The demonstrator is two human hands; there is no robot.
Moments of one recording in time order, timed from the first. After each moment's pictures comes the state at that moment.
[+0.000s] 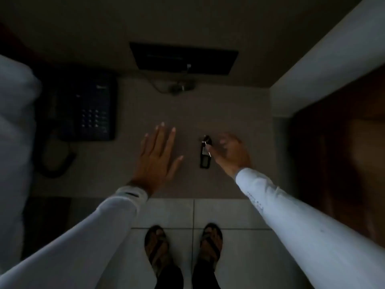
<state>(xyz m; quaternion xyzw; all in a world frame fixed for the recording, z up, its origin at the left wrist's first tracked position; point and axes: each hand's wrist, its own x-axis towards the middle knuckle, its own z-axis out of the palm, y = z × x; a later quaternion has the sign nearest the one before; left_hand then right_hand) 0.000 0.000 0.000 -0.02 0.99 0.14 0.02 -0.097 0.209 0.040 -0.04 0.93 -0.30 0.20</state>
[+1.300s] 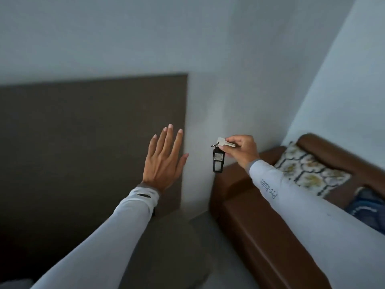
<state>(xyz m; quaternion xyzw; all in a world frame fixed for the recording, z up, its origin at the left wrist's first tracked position) -0.126 0.137 0.569 0.25 0.91 0.14 -0.30 -0.104 0.389 0.613 0.08 0.79 -0.59 -0.16</state>
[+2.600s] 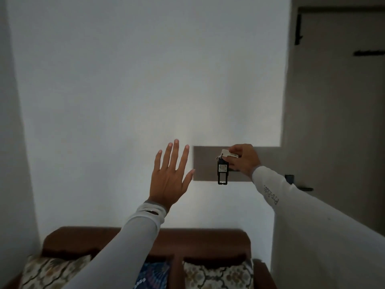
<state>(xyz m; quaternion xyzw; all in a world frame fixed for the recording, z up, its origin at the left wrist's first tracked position) 0.343 0.943 0.822 0.62 0.61 0.27 -0.42 0.572 1.045 0.883 0.36 0.68 -0.34 -0.54</state>
